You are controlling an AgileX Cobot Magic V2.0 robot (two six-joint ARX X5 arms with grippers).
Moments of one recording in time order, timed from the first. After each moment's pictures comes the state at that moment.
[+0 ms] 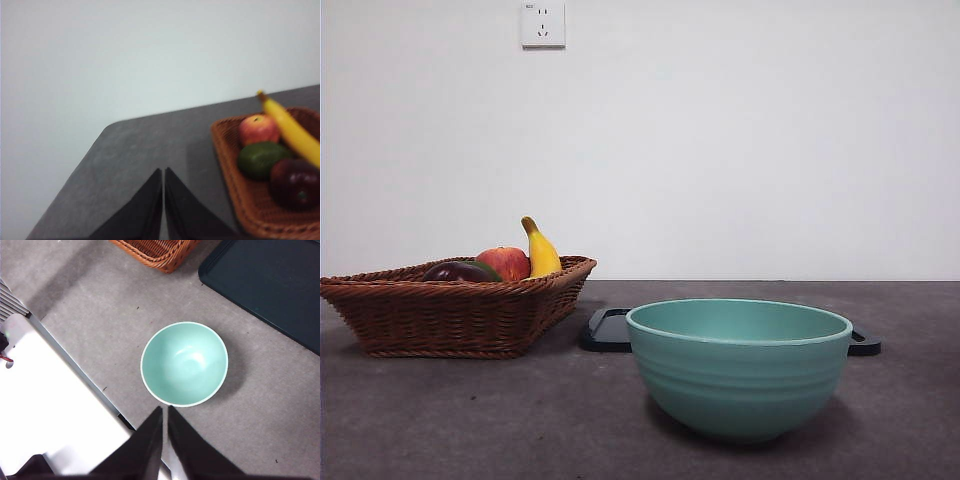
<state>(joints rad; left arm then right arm) 0.04 0.02 0.14 -0.08 -0.03 0.22 0.58 0.84 1.05 -1.04 -0.34 0.08</state>
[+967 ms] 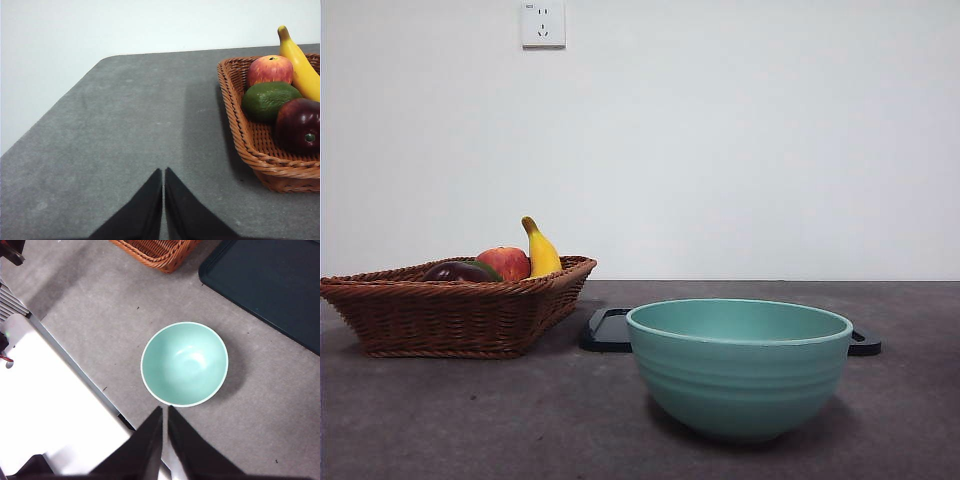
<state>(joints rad) 0.04 0.00 0.03 -0.18 -0.08 0.08 0.58 0.84 1.05 -1.04 -0.34 0.08</state>
